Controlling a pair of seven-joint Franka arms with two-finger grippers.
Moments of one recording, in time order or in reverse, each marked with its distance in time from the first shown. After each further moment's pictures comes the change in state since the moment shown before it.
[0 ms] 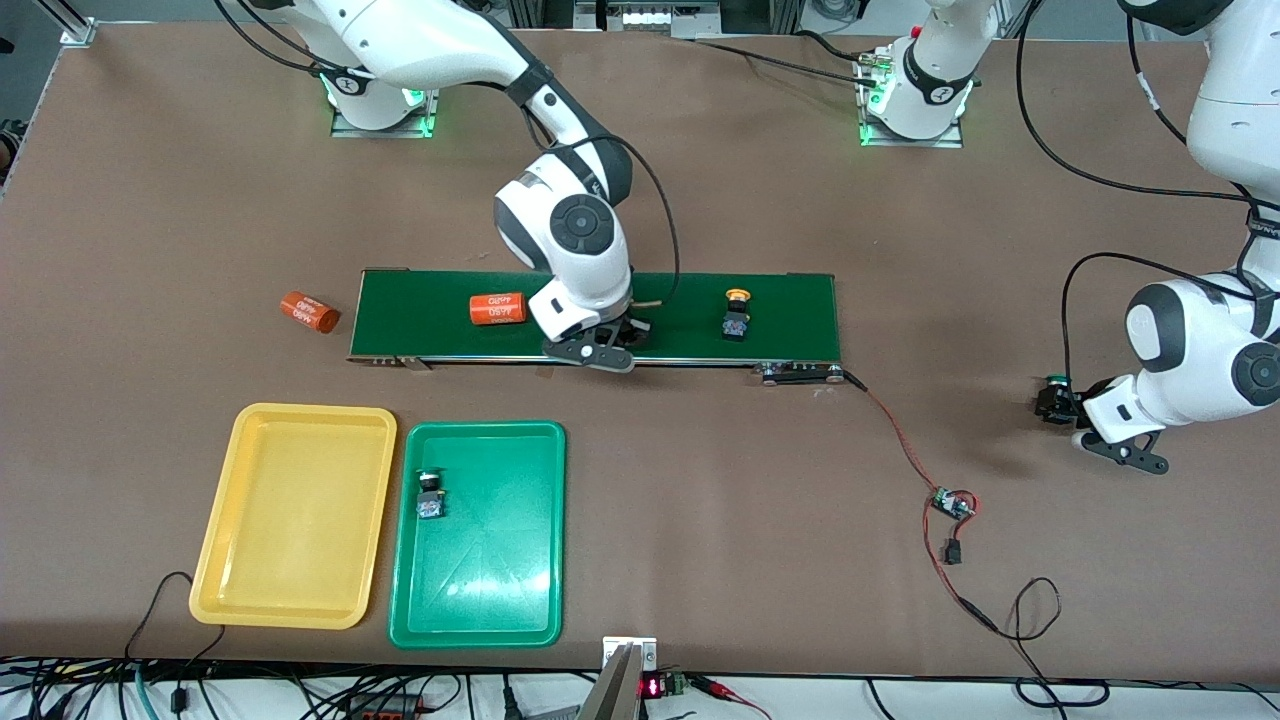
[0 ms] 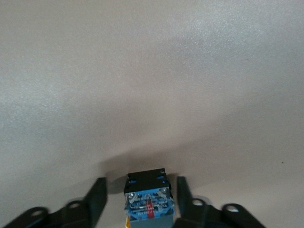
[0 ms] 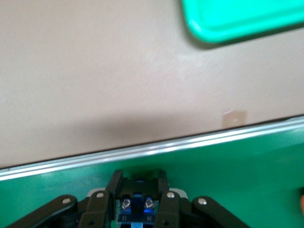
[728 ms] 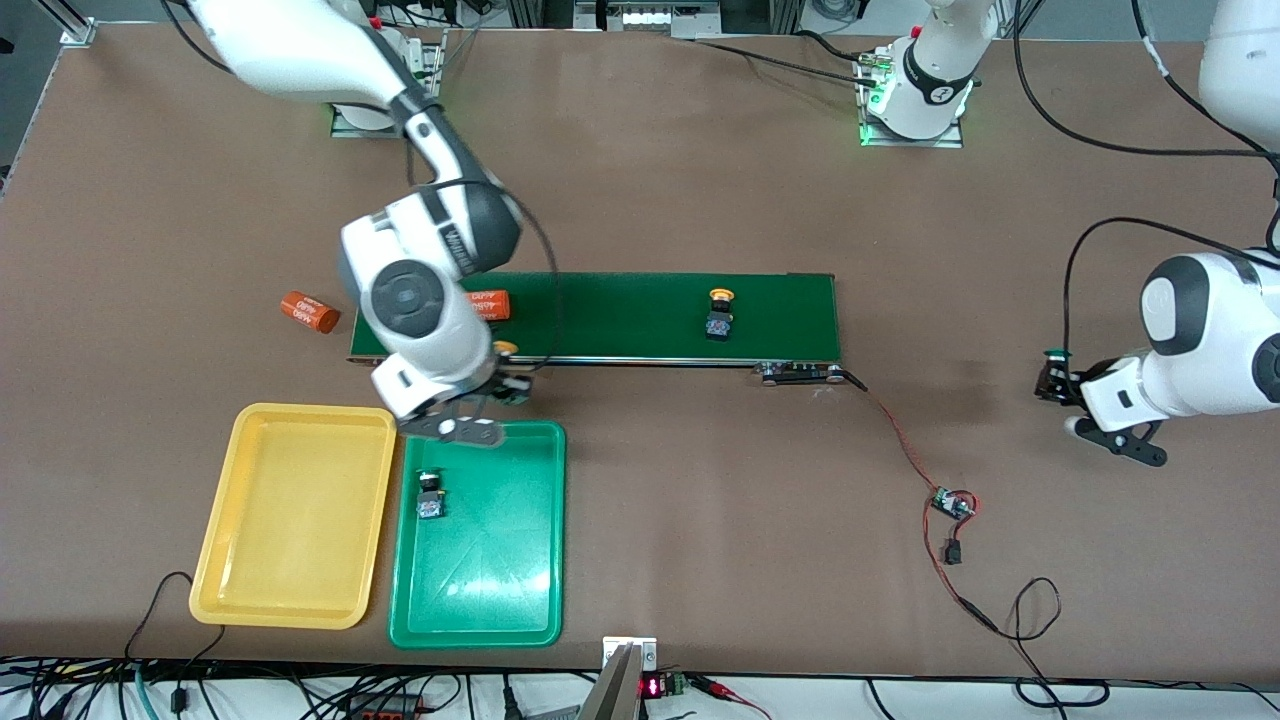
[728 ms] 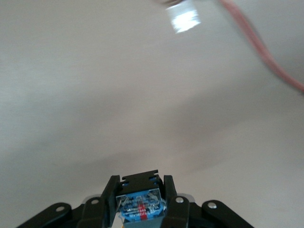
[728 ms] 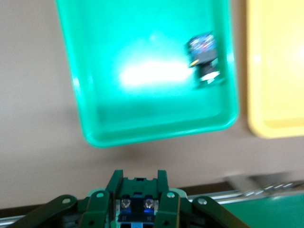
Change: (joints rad) left arm -0.012 -0.180 -0.155 0.003 -0.002 -0.313 -0.108; right arm -0.278 -0.053 -0.012 0.150 0.000 -0.236 -0.371
